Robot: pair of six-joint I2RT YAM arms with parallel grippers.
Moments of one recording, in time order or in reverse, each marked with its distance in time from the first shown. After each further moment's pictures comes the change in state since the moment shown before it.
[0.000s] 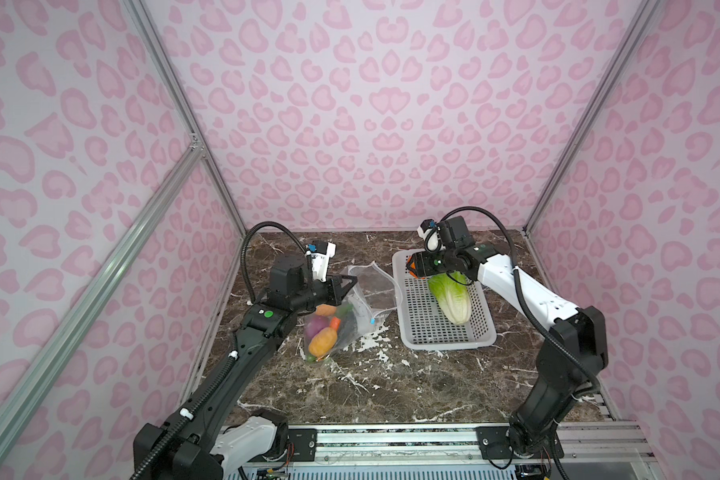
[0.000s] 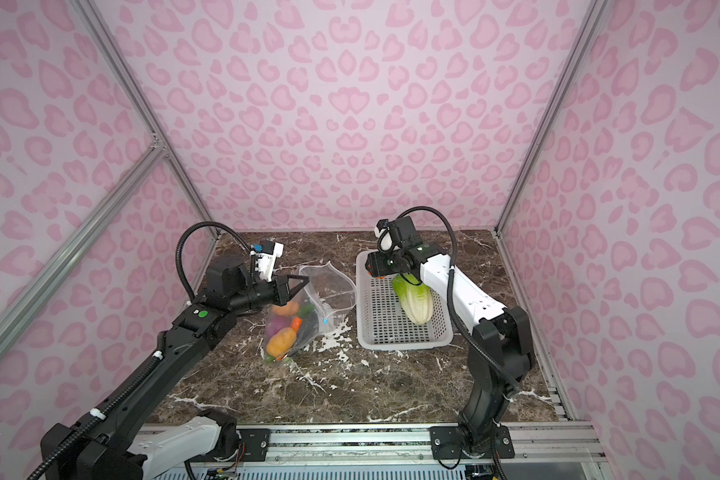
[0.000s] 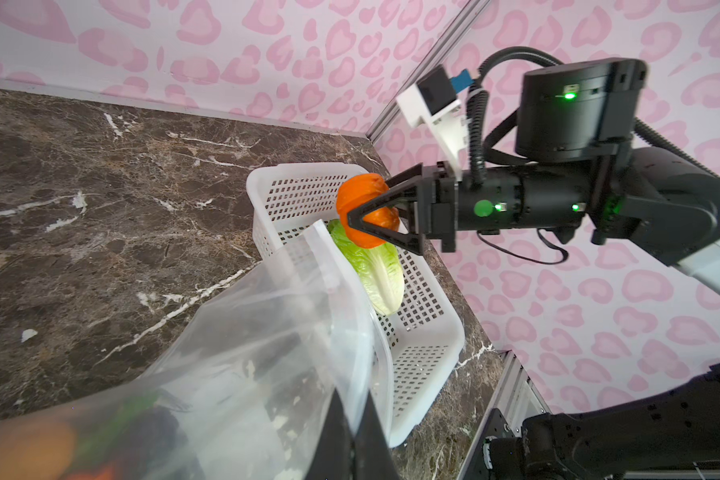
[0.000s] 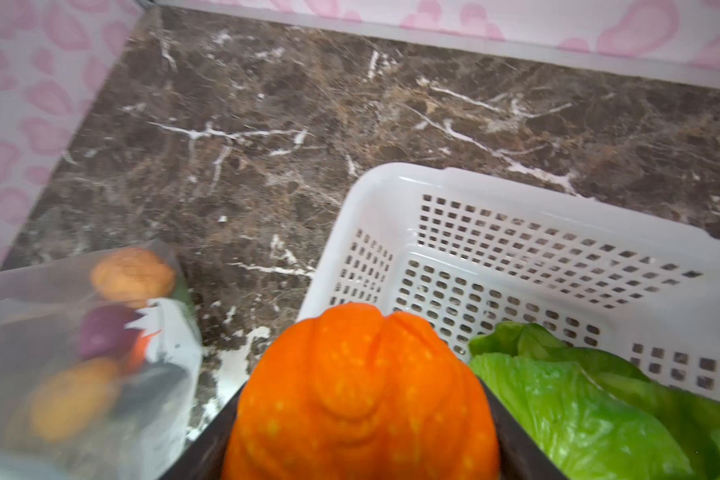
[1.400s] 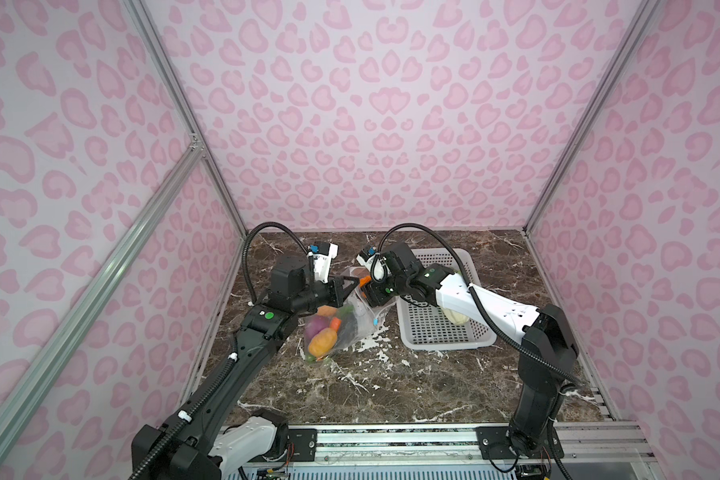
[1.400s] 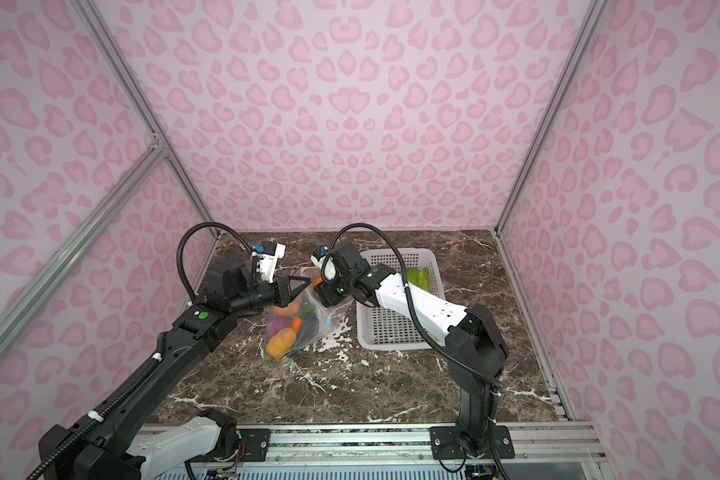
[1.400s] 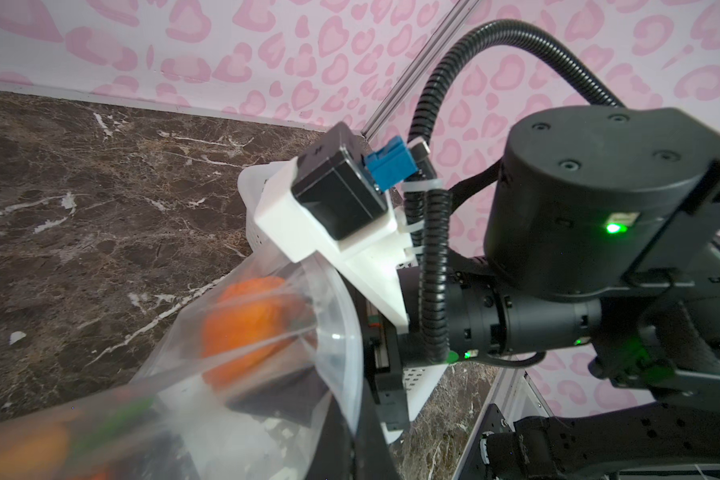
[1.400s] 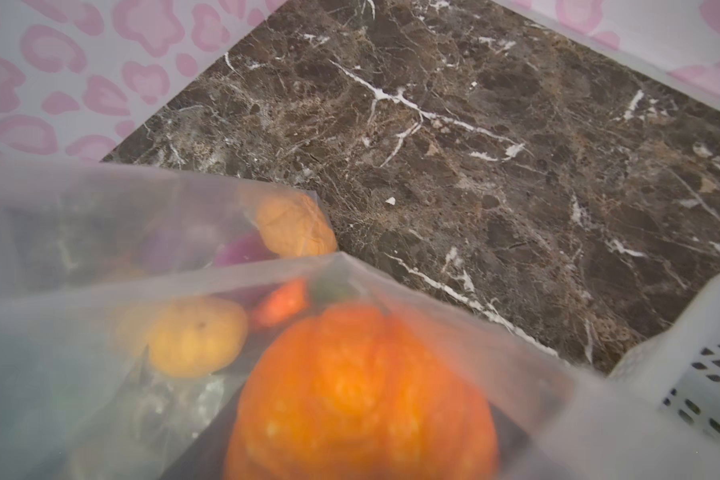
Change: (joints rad) left arm -0.021 -0.006 0.000 -0.003 -0.006 0.000; right arm 0.338 0.141 0.038 0.111 0.064 -0.094
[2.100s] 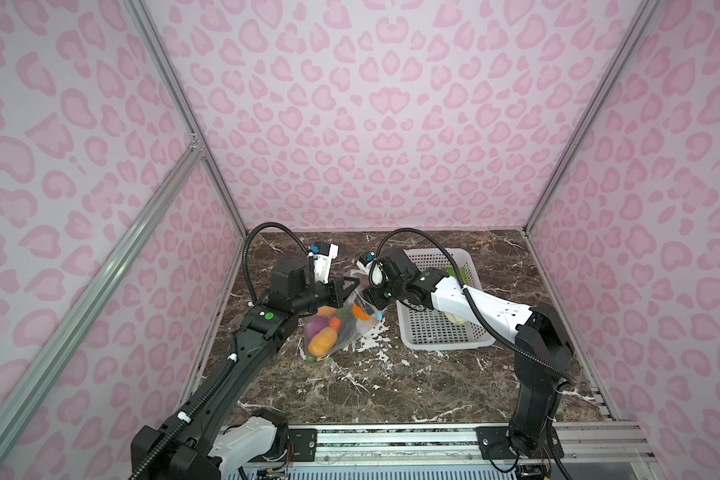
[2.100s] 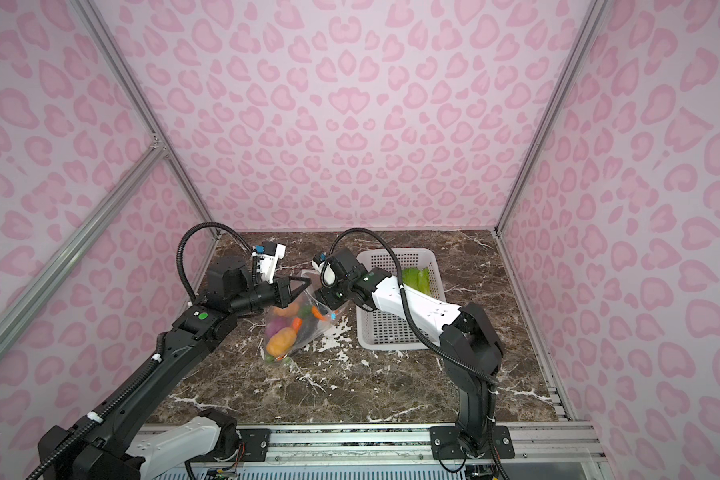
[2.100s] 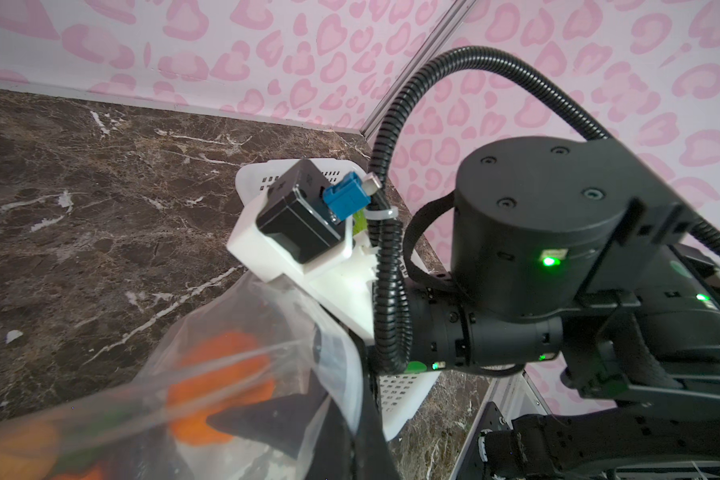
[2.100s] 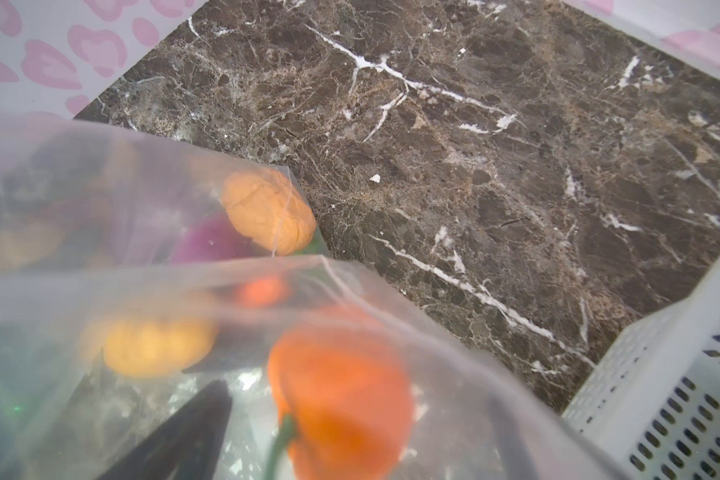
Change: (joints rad) left arm 0.000 -0.008 0.000 -0.003 0.000 0.000; right arm 0.012 0.011 -0.022 -0.001 0.049 0.001
